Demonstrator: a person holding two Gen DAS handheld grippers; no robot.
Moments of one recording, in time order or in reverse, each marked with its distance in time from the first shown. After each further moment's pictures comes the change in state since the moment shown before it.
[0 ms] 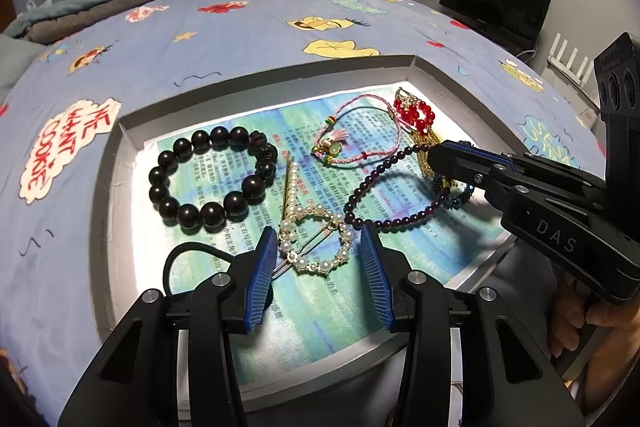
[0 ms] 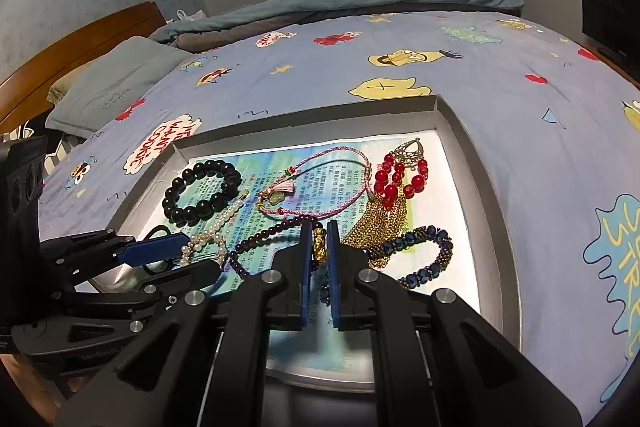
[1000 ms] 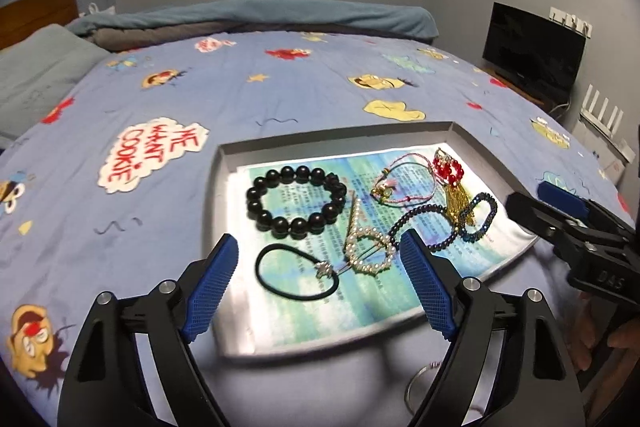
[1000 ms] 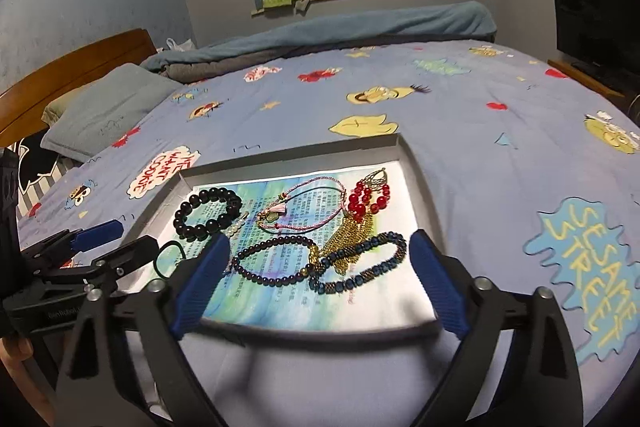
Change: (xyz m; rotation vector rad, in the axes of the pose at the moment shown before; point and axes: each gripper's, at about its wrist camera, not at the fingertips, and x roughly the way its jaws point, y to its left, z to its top) left arm -0.069 0.016 -0.013 -0.118 -0.180 0.167; right arm -0.061 0.002 -0.007 0.021 -0.125 -0.067
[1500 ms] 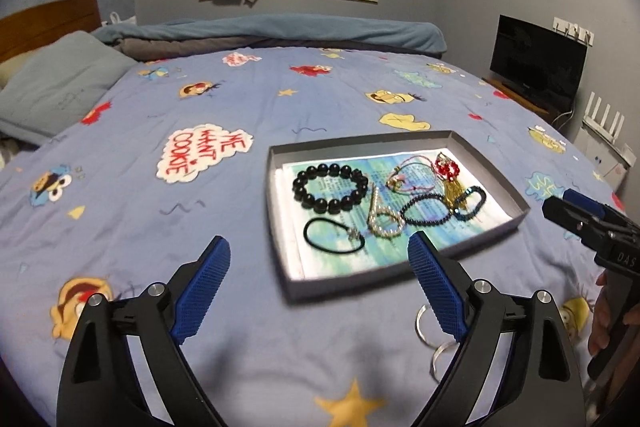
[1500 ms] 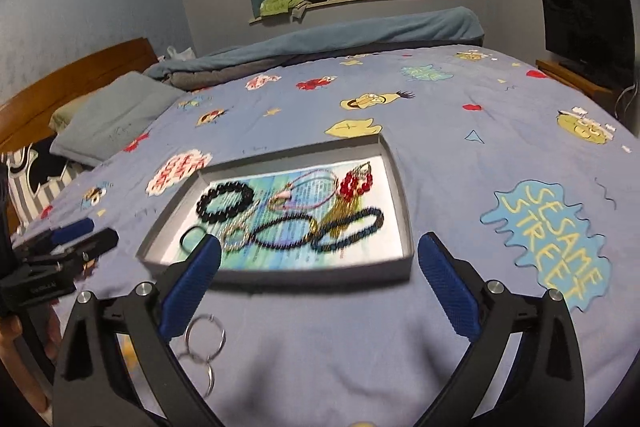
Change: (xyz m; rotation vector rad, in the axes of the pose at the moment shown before) left arm -0.076 0.020 -0.021 -0.014 -0.038 0.036; right arm -0.065 0.005 -0.014 0.004 -0.005 -0.006
